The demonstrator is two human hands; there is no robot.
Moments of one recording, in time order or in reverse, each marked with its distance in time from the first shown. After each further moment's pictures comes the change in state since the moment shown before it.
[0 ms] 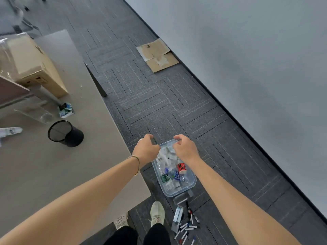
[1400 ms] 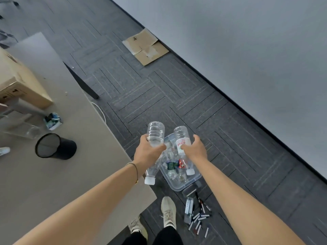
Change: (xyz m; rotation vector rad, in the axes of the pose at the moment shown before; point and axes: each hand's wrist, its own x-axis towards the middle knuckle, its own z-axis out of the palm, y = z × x) left_hand 0.008 -0.003 0.019 -0.297 -0.050 -0.051; right_hand 0.035 0.068 0.023 0.133 0.141 0.304
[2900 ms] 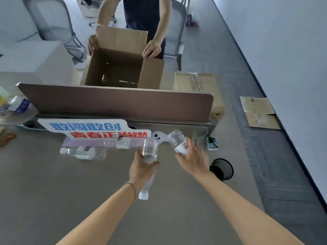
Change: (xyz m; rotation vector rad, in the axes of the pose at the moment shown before) left_hand -0.090 -0.302 -0.499 -0.484 0.622 -0.171; right_hand -0.278 -0.368 0.425 -0.582 -0.110 -0.981
